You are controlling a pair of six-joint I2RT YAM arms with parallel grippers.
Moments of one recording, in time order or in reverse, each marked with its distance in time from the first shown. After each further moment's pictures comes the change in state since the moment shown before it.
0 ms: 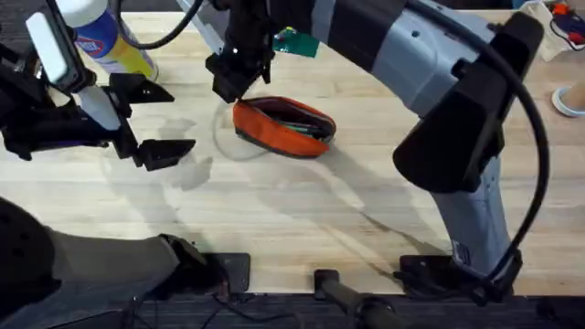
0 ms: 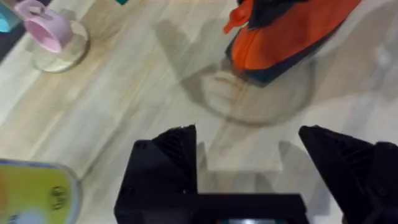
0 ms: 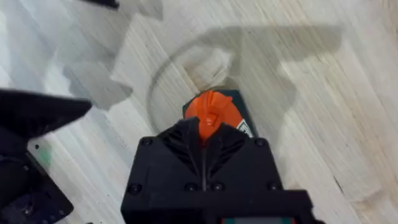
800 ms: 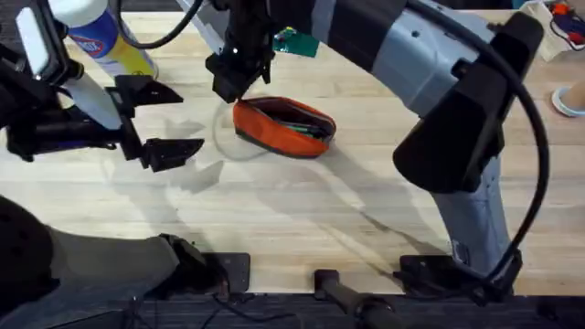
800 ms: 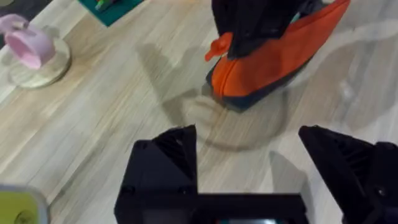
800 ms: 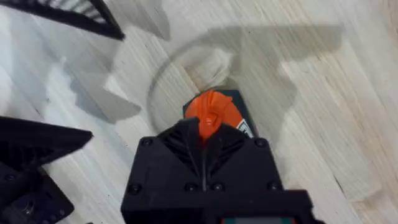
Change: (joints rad) left arm -0.016 0.005 0.000 -0.111 0.082 0.000; right arm 0.000 0.000 0.000 0.000 0.000 0.003
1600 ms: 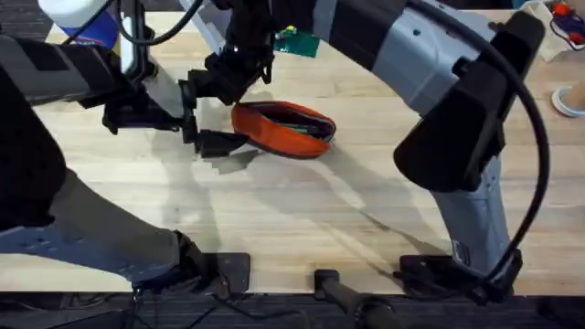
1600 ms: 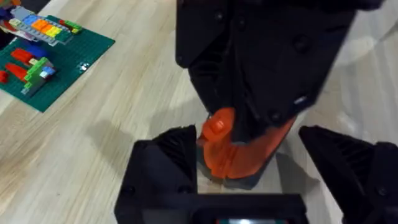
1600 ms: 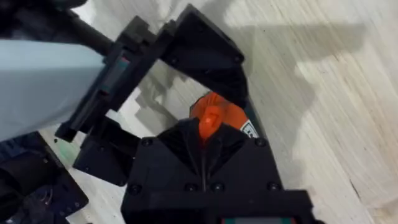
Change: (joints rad) left arm -0.336 0.247 0.000 0.243 0.153 -0.034; right arm -0.004 0.000 0.000 -0.007 -0.068 0.008
